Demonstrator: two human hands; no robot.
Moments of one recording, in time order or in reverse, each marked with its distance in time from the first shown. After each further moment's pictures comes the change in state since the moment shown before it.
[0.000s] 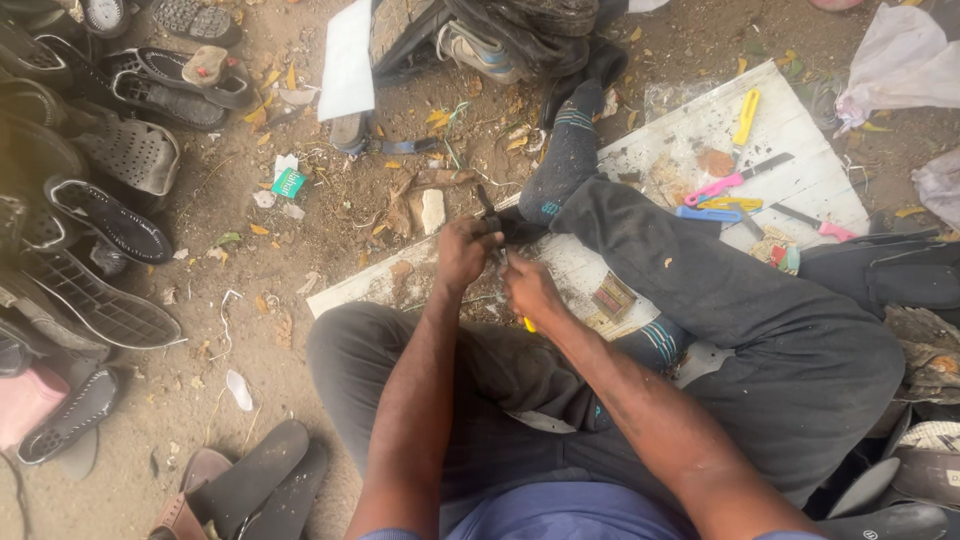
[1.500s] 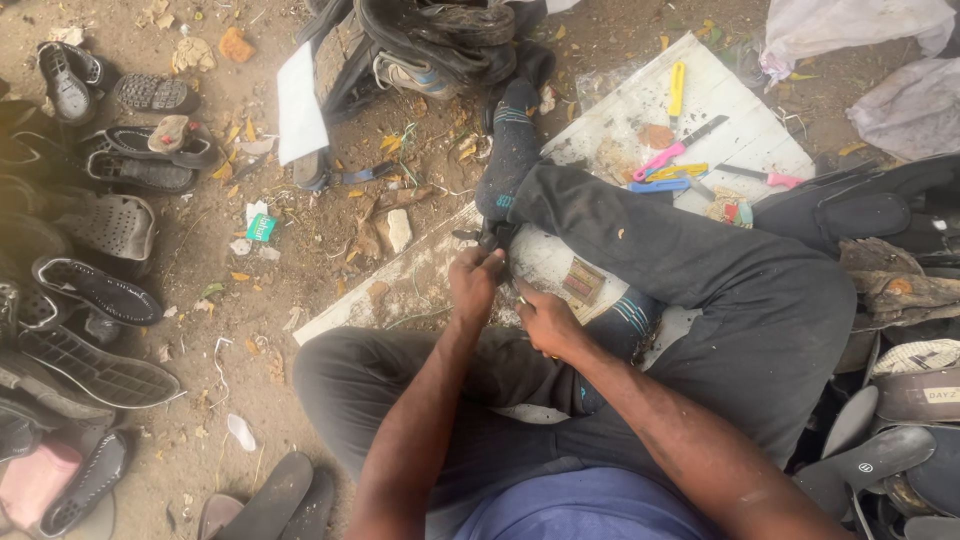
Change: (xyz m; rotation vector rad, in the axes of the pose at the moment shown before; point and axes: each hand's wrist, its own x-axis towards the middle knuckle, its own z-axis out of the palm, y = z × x) left_hand -0.048 0.047 0.067 -0.553 0.026 -0.380; right_hand -0.084 0.022 -0.048 -0.356 0.123 0.058
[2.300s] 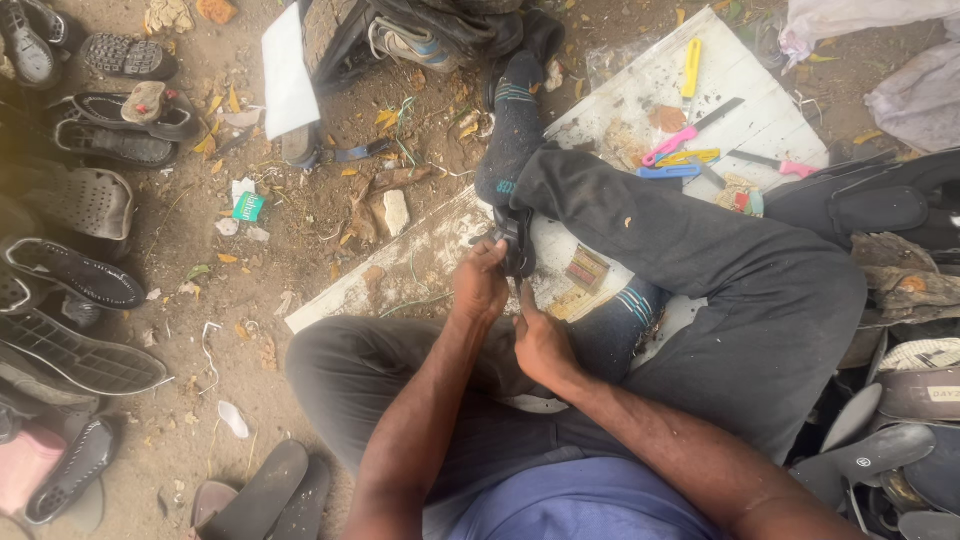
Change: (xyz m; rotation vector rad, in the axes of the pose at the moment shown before) left_hand -0.011 -0.009 0.001 -0.778 -0.219 -0.285; right_hand -0.029 0.002 0.039 -0.239 0.173 -0.094
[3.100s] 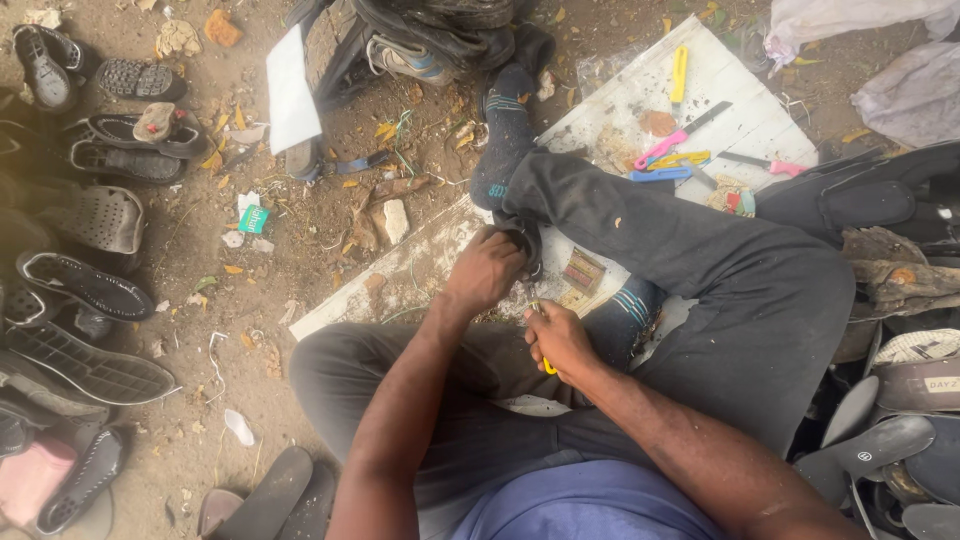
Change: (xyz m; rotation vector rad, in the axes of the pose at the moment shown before) left_hand -0.015 0.060 0.044 1.967 -0.711 1.015; right_hand 0.010 0.033 -0.008 0.808 -0.112 0.297
